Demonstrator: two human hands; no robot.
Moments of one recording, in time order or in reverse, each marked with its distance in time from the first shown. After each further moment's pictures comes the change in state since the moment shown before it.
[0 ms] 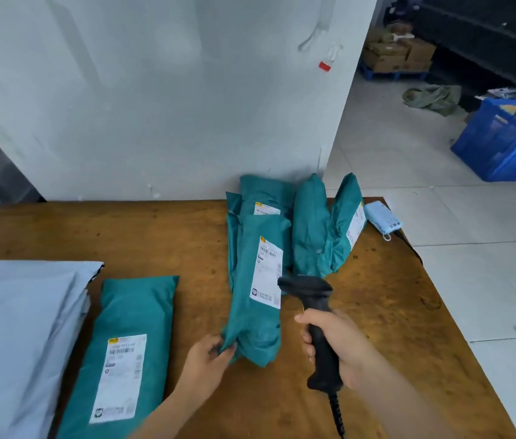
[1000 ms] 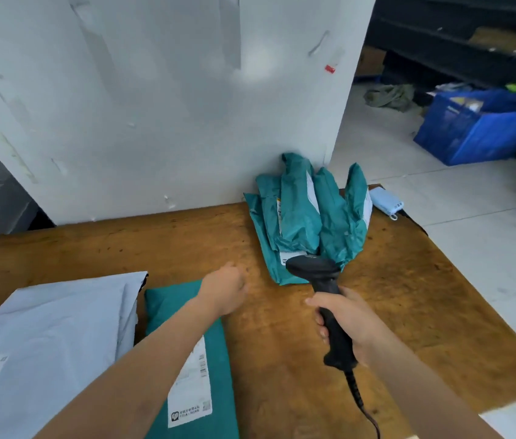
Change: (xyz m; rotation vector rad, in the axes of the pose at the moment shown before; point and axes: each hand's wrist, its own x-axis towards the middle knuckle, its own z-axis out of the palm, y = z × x) left_hand 0.064 0.078 -0.108 1.007 -0.149 0.464; right_hand -0.027 0.022 0.109 -0.058 0.160 -0.150
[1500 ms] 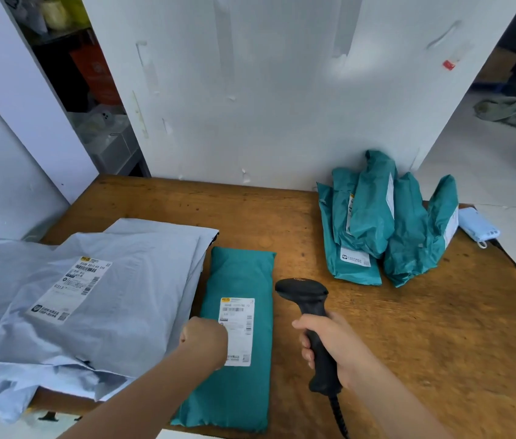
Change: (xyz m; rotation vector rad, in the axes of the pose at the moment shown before) left_hand -0.148 -0.049 0.046 0.546 -0.547 -0.350; right_hand -0.006 0.044 0.071 -0.128 -0.284 0.134
